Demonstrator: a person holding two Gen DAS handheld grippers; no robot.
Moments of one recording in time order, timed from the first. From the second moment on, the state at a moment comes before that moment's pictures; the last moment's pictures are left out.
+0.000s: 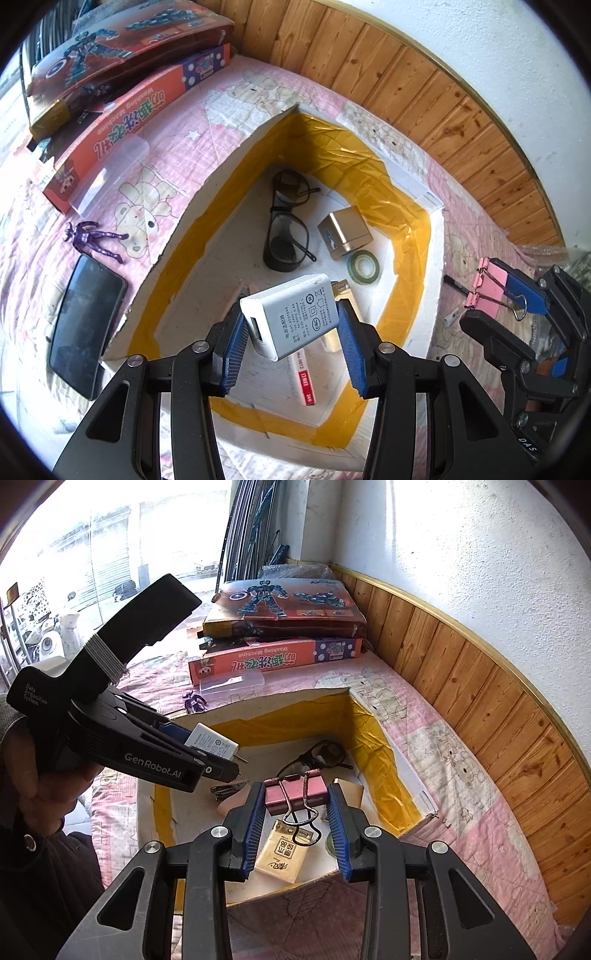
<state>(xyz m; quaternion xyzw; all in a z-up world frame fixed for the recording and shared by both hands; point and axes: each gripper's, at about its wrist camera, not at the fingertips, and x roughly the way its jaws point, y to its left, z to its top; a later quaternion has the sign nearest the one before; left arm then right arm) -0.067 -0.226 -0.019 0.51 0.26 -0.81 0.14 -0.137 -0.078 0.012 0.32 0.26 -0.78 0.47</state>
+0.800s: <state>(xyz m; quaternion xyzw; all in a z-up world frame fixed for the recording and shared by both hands) -0.130 -0.252 -0.037 0.56 0.13 -0.81 0.10 -0.138 -0.138 -0.038 0.37 0.30 -0.73 0.49</state>
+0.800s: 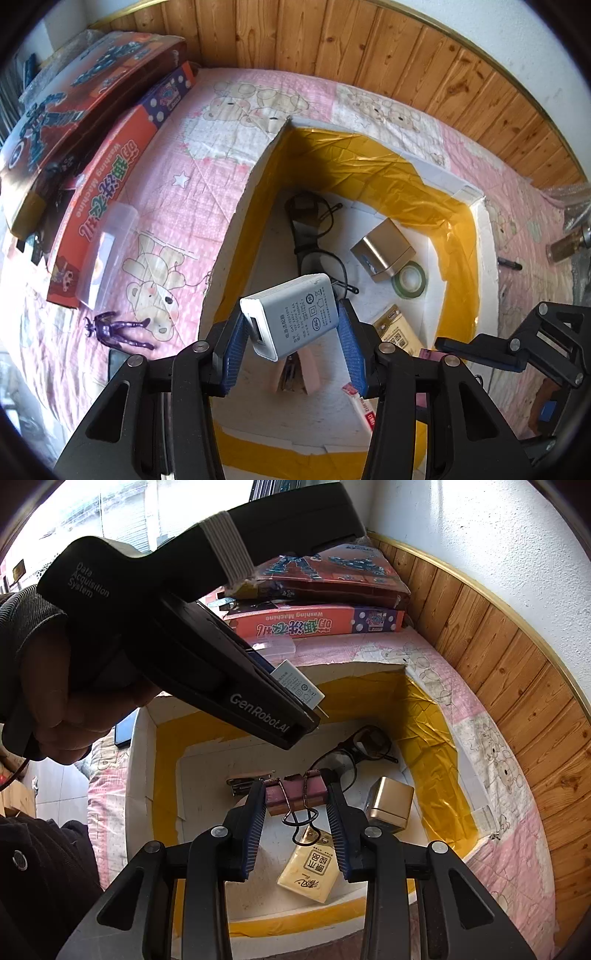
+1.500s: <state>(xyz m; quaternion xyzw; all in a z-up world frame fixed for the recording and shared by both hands) -0.115 -0.247 -0.072 0.64 0.12 -0.76 0.07 -0.175 -0.150 -0.075 0.49 0.25 -0.70 0.46</state>
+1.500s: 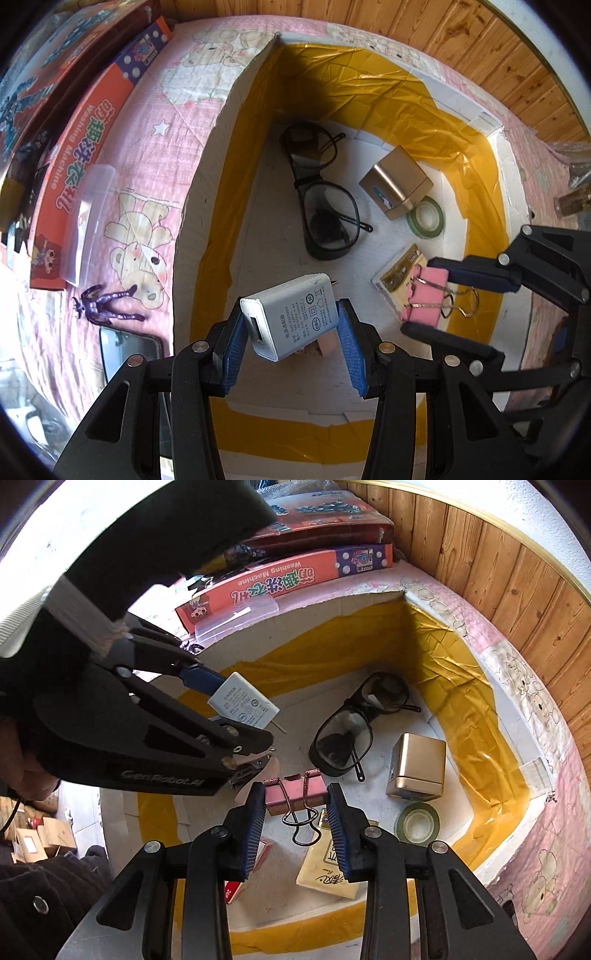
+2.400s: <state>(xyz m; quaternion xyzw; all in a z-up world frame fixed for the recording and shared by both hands) -0.056 -0.225 -0.077 0.68 0.22 -0.70 0.05 -0.223 -0.216 -0.080 0.53 0.21 -0.68 0.46</state>
